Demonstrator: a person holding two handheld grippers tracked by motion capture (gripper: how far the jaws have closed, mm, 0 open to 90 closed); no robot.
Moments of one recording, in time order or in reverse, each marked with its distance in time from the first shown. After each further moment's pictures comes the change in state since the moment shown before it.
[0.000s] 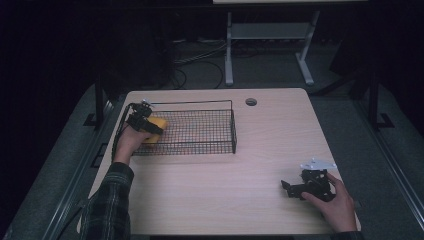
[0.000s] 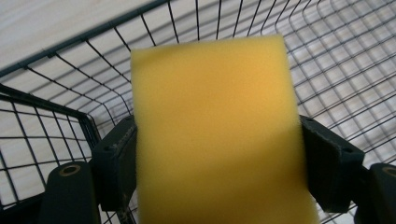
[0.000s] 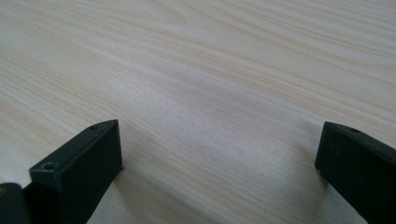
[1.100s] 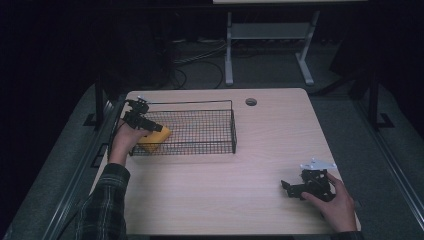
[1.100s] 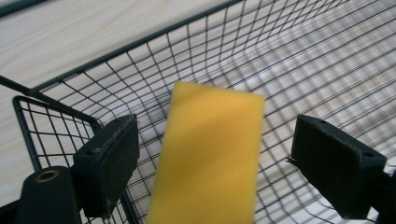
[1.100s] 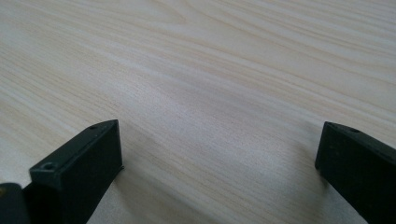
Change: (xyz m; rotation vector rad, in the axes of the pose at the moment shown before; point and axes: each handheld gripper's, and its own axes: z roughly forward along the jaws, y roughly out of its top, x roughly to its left) left arm -0.003 0.002 -0.033 -0.080 -0.027 -0.006; right arm 0.000 0.000 0.000 0.000 0.001 -0.001
